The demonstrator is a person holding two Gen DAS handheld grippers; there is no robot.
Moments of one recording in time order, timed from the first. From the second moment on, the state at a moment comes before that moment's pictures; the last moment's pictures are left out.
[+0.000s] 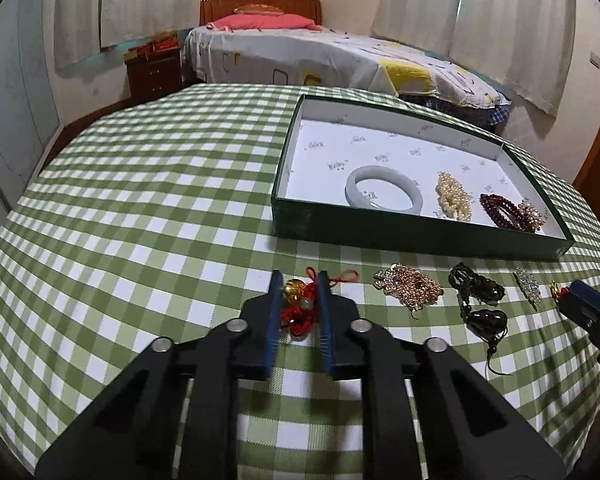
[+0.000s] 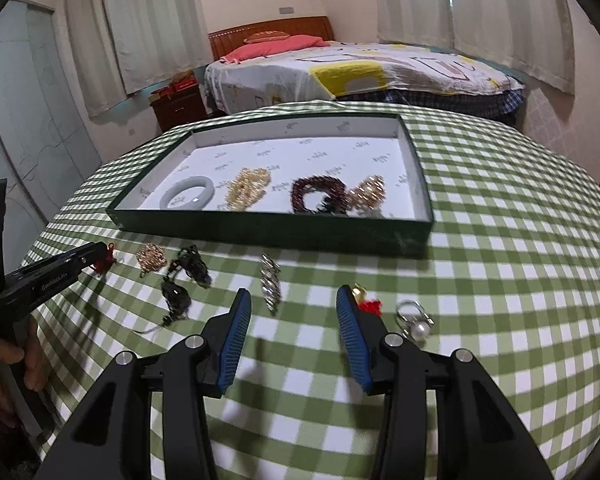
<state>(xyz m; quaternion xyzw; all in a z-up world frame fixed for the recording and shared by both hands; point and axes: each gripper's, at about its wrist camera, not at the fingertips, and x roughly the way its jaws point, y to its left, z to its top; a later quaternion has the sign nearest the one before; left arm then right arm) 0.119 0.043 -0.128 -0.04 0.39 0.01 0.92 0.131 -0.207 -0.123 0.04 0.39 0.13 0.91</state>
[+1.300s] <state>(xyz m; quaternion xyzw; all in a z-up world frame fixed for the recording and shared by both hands) 0.118 0.054 -0.132 -0.08 0.40 -0.01 0.91 0.149 -0.184 -0.140 0.01 0.42 0.15 0.89</state>
